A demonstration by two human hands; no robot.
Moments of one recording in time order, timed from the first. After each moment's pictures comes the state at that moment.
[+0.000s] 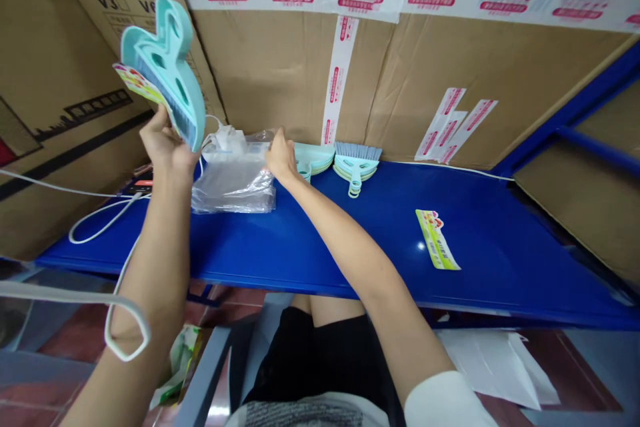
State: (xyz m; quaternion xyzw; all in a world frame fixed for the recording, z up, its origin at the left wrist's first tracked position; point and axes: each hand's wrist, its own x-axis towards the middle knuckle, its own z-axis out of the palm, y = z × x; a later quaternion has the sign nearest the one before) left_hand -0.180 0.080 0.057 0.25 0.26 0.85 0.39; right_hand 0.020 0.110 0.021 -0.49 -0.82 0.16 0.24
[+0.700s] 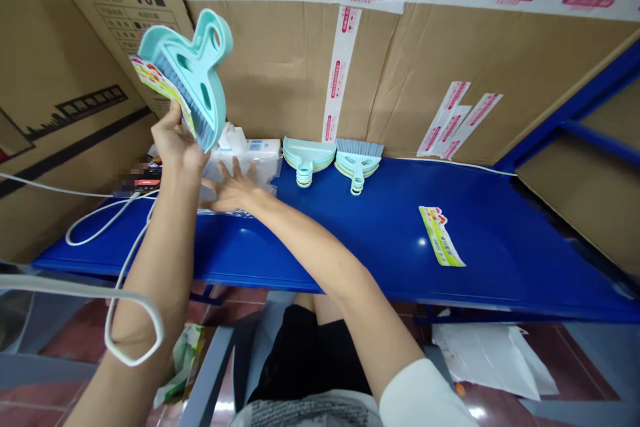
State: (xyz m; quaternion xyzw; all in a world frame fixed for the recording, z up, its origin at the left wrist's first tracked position) left_hand -0.159 0.084 0.051 0.27 0.23 0.85 0.40; right_hand -0.062 0.065 -0.031 -0.31 -0.94 0.10 0.06
